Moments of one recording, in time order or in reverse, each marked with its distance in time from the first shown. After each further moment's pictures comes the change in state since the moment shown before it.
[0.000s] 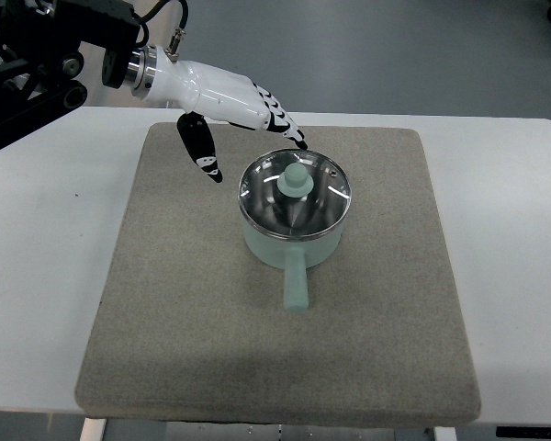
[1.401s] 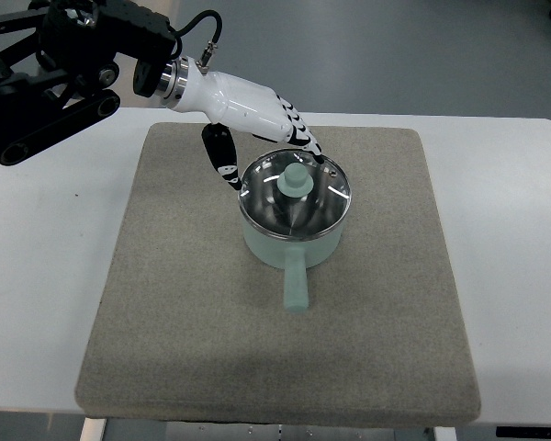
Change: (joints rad) left arm 0.001 -0.087 0.000 0.044 0.057 0.000 0.000; right arm 0.000 0.000 0.000 0.000 0.000 0.000 0.000
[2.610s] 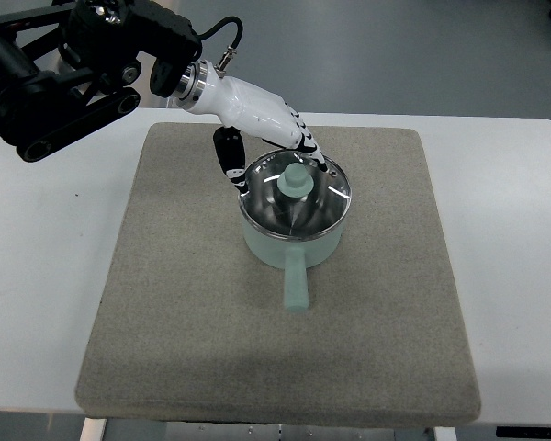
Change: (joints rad) left arm -0.017 -0.070 -0.004 0.058 0.019 -0.074 0.000; right arm 0.000 0.000 0.000 0.000 0.000 0.000 0.000
